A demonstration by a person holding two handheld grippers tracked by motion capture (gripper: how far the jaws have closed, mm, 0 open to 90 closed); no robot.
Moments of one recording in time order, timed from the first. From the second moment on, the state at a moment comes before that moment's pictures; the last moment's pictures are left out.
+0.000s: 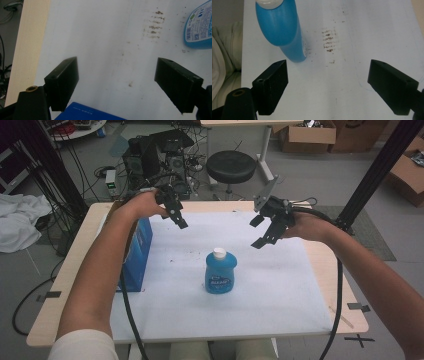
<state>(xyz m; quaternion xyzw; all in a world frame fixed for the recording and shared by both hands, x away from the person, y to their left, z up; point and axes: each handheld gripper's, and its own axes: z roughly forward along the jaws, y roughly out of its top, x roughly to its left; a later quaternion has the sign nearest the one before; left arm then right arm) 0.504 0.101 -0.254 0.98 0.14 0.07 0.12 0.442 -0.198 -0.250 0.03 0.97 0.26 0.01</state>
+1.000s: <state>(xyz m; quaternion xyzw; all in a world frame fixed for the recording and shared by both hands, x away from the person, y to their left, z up) 0.500 0.101 -0.252 0.98 0.14 0.08 0.12 0.404 -0.206 -0.273 0.01 0.95 0.31 -0.02</state>
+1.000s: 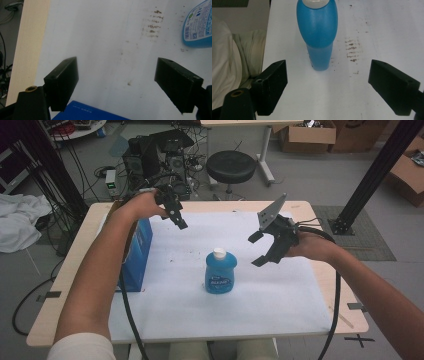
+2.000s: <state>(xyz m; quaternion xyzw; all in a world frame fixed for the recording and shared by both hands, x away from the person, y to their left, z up) 0.498 0.102 -0.251 0.98 0.14 0.08 0.11 0.390 -0.212 -0.312 0.02 0.92 0.38 -0.03</state>
